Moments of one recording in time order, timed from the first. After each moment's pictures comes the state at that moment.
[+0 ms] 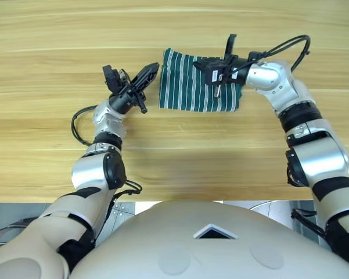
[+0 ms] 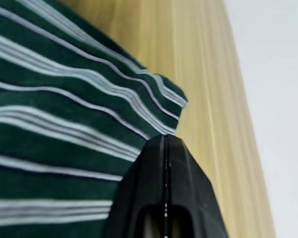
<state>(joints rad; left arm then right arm) -0.54 0.11 0.36 1.19 -0.51 -0.37 -1.56 -0.70 -0.40 0.42 0.87 -0.51 -0.68 0.60</state>
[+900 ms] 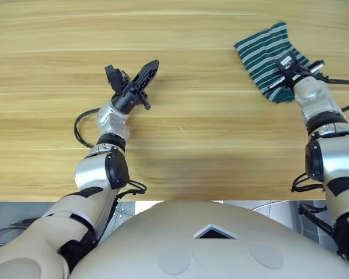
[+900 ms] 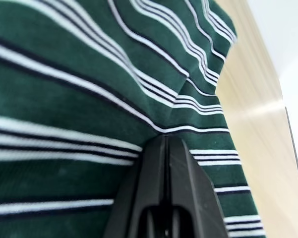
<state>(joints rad) -0.54 0.09 0.41 1.20 -0.48 -0.41 -1.44 -0.68 -0.52 0.17 1.33 -0.34 -0.22 0.13</state>
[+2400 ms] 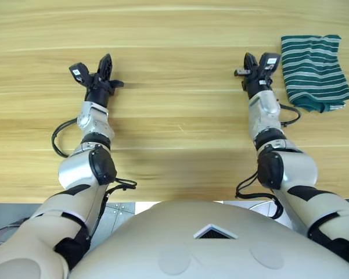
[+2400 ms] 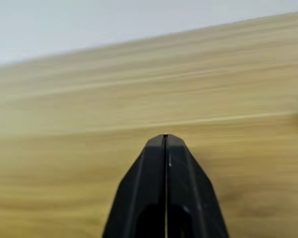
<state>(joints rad) -0.55 0.21 0.49 1.29 -0.43 -0.45 -0.75 -0.57 -0.14 -0.13 1.22 0.08 -0.51 0.12</state>
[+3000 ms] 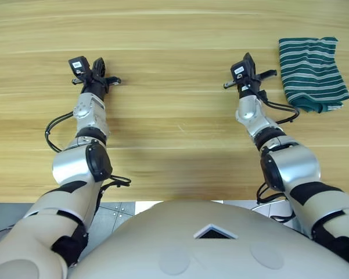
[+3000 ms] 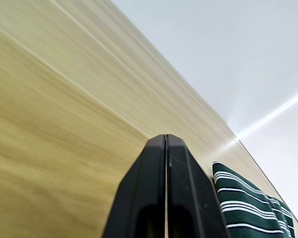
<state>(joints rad) -0.60 0.25 0.40 1.32 -0.20 -0.42 -0.37 -0.62 -0.18 0.24 1.33 -0.43 -0.46 -0.52</state>
